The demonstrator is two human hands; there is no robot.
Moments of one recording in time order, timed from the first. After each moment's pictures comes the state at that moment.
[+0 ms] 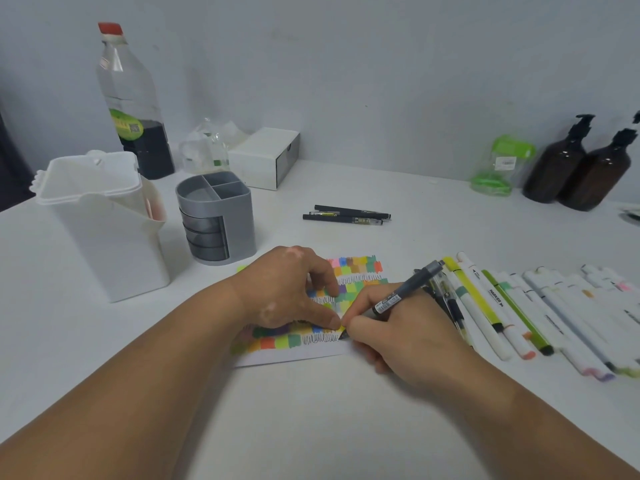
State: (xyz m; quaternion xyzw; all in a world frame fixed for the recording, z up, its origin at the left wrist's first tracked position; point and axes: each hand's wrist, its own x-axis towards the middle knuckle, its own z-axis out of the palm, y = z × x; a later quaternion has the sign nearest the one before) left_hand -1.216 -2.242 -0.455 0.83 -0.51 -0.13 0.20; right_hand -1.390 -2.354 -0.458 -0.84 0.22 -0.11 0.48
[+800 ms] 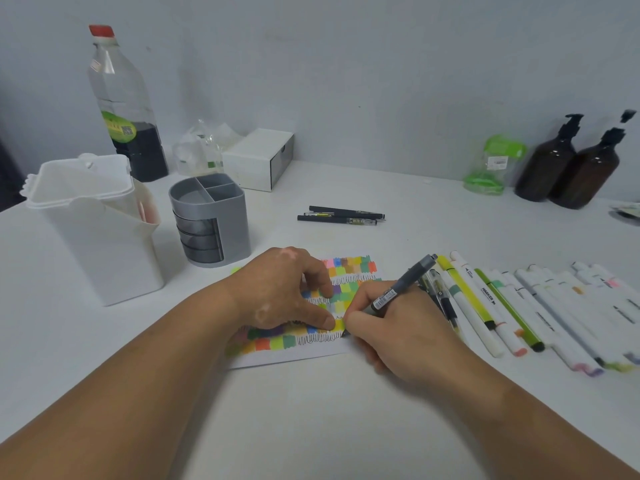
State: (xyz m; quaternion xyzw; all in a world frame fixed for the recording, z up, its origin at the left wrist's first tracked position) left_hand -1.216 -2.242 -0.454 0.83 -0.51 -0.14 0.19; right_hand -1.390 -2.356 -0.456 -0.85 0.25 -0.11 0.46
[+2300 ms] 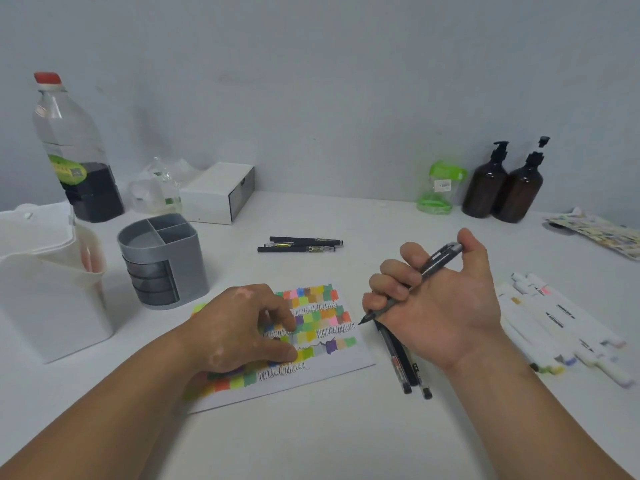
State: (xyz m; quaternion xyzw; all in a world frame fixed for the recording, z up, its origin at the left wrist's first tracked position) left_hand -1.224 -2.241 -0.452 0.82 -0.51 -0.14 0.22; right_hand -1.414 -2.426 -0.419 -0.30 0.07 -0.20 0.93
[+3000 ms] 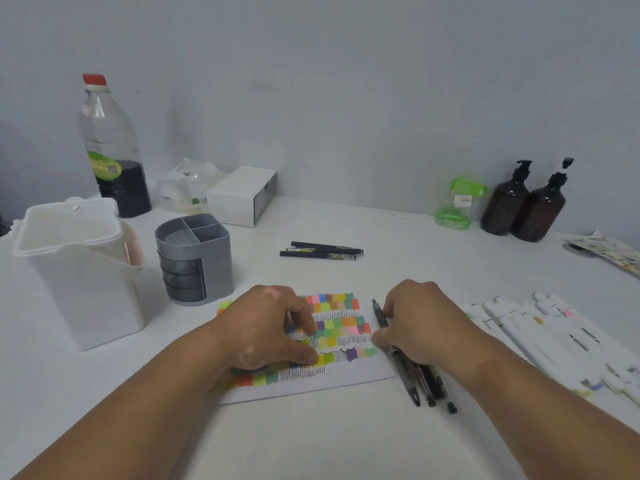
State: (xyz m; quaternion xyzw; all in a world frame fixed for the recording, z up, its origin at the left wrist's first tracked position) left_hand -1.225 -2.237 -0.447 0.83 -0.50 -0.13 0.22; right_hand -1.380 -2.408 -0.416 -0.93 0.35 0.01 0.09
